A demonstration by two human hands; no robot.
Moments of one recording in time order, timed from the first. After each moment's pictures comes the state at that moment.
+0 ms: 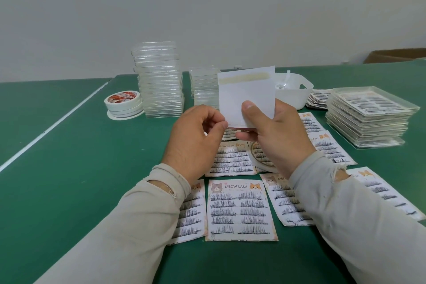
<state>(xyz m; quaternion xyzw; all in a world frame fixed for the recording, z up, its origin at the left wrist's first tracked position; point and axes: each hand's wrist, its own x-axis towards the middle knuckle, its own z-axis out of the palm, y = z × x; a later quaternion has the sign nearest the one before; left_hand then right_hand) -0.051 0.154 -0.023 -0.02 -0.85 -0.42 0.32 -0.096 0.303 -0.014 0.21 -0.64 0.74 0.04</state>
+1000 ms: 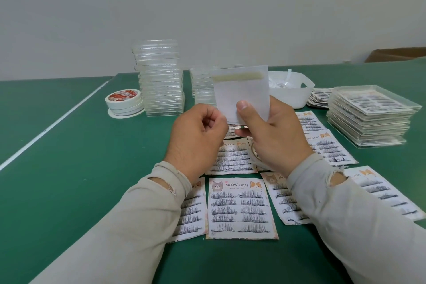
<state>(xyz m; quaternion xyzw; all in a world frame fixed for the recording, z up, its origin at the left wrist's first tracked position) -0.047 0.161 -0.019 0.02 -0.80 -0.51 0.30 -0.093 0.300 -0.018 0.27 -0.67 0.69 0.10</state>
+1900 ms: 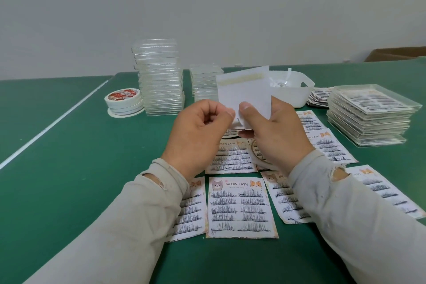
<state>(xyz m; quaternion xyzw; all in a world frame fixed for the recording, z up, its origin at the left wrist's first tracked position) -0.047 0.163 -0.014 -0.02 -0.74 -0.63 0.25 -0.098 0.303 -0.017 0.22 -0.70 0.68 0.07</state>
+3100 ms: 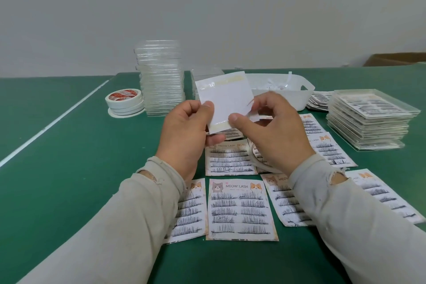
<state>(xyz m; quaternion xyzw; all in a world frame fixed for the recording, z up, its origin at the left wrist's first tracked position) -0.047 0.157 -0.010 0.07 -0.60 -0.77 0.21 -0.096 0.307 -0.016 0.23 -0.77 0.56 0.17</state>
